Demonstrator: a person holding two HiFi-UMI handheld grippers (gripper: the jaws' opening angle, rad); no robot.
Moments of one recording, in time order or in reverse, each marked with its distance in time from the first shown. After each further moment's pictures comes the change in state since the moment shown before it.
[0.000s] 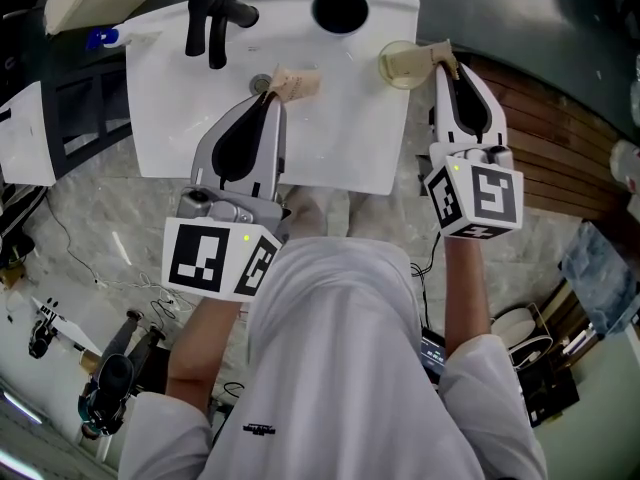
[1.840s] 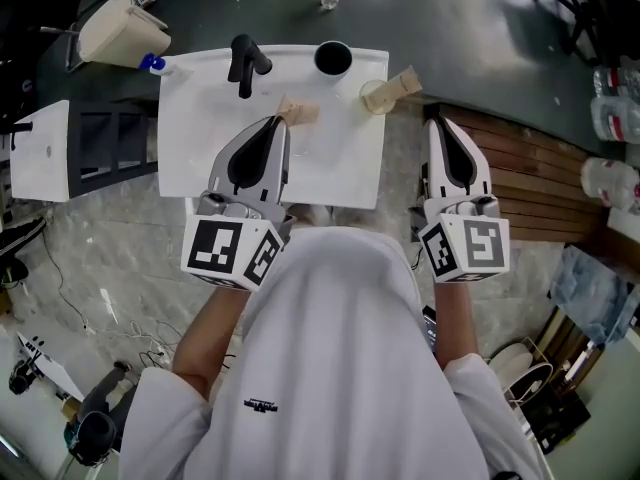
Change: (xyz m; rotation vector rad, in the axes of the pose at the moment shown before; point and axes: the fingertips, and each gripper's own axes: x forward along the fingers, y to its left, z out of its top) left arm -0.072 -0.031 0.065 0.032 -0.161 -0.051; right arm -0.124 0.043 0.102 -0.010 -0.169 0.018
